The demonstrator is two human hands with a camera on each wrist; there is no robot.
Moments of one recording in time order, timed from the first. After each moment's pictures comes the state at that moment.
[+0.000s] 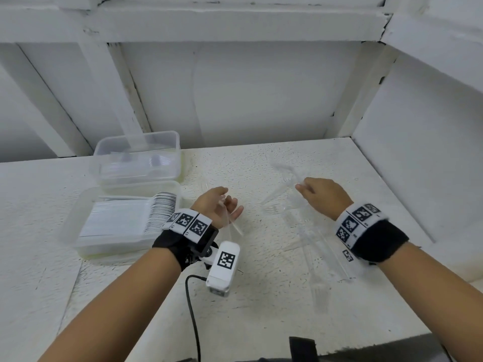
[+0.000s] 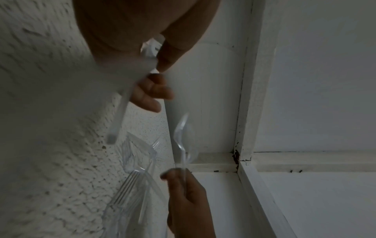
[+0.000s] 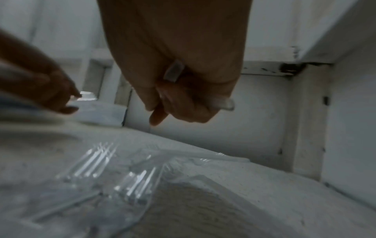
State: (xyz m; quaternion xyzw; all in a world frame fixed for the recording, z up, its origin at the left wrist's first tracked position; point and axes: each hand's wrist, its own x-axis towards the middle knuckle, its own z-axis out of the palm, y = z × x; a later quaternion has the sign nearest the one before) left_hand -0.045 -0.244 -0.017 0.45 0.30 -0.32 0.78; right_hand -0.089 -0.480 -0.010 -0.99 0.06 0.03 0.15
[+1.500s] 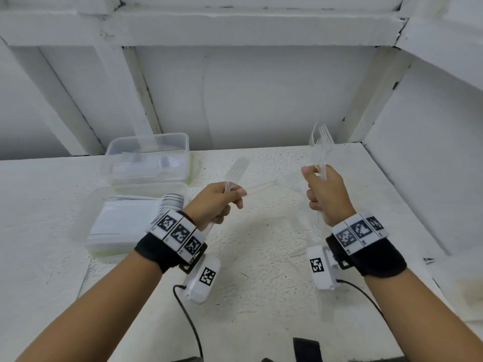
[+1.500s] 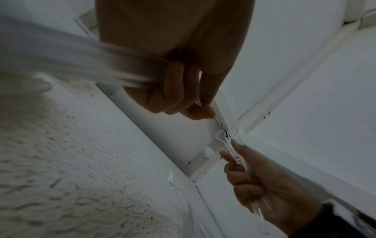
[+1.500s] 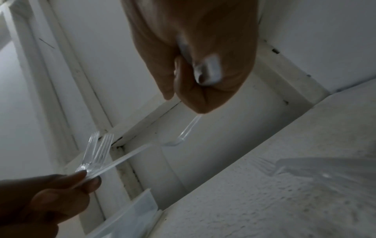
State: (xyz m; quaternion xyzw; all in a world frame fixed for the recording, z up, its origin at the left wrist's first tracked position) left_hand -0.054 -0.220 0.011 0.74 -0.05 -0.27 0.62; right_hand -0.085 -0.441 0.012 -0.73 0.21 -0.09 0.65
